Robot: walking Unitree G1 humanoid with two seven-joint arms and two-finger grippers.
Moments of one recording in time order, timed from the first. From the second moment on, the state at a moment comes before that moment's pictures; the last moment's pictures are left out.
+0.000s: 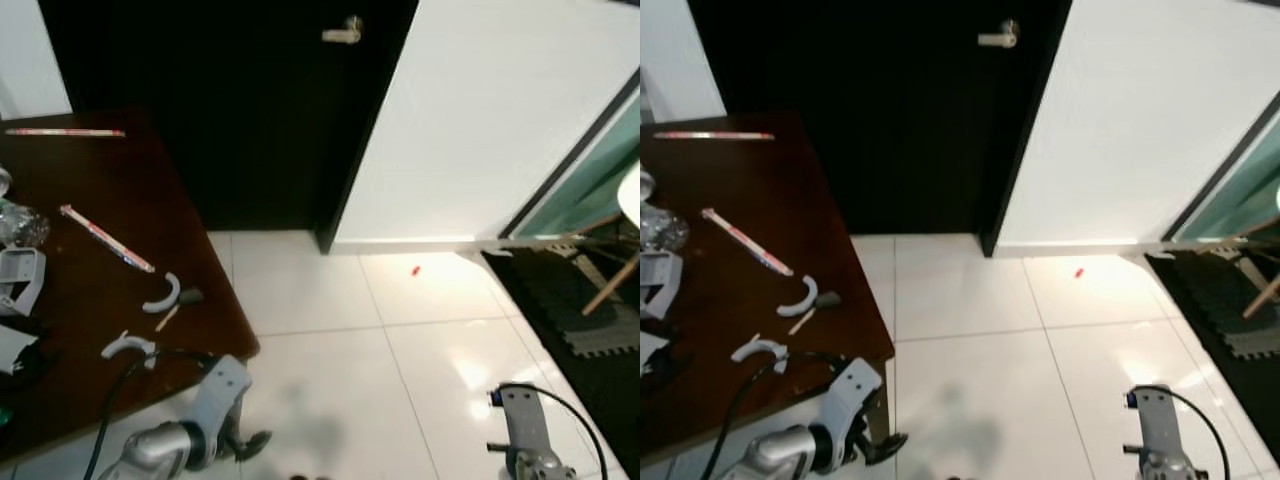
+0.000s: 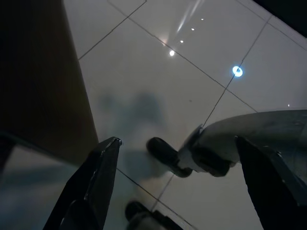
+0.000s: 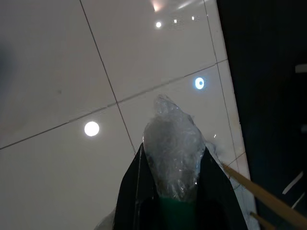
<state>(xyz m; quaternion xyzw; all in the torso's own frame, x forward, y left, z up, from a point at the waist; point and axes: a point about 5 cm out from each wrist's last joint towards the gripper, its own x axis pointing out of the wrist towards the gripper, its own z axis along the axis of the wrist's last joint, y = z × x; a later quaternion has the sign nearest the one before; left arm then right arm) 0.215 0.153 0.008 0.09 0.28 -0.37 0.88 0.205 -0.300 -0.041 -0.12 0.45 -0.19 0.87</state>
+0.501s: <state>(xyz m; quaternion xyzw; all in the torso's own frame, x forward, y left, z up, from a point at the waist) 0.229 0.093 0.088 0.10 0.06 -0.52 0.85 0.204 -0.293 -0.045 -0.12 0.45 -0.18 0.87</state>
